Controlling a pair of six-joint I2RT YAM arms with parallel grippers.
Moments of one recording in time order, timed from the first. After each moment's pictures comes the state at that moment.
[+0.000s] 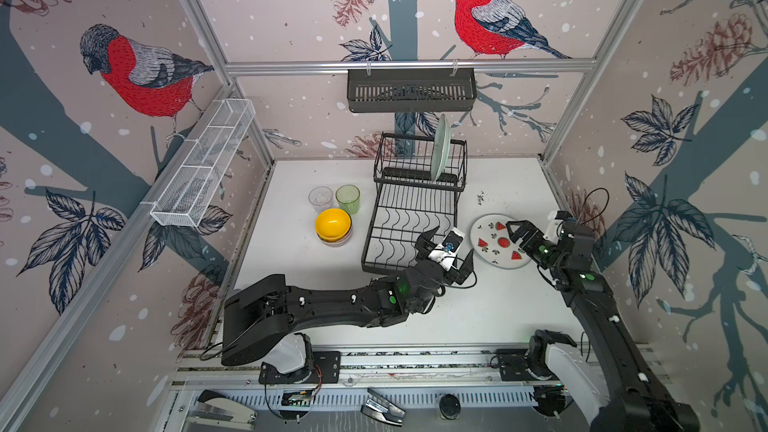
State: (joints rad) left arm -1.27 1.50 0.87 0.53 -0.63 0.05; right arm -0.12 0.82 0.52 -0.24 -0.39 0.63
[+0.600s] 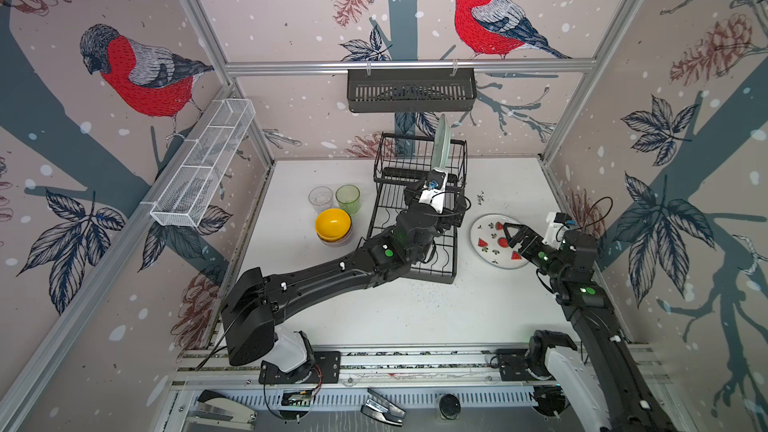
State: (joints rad) left arm -1.05 1.51 1.24 0.24 -0.60 -0.08; right arm -0.10 0.71 0.46 -0.20 -0.42 0.61
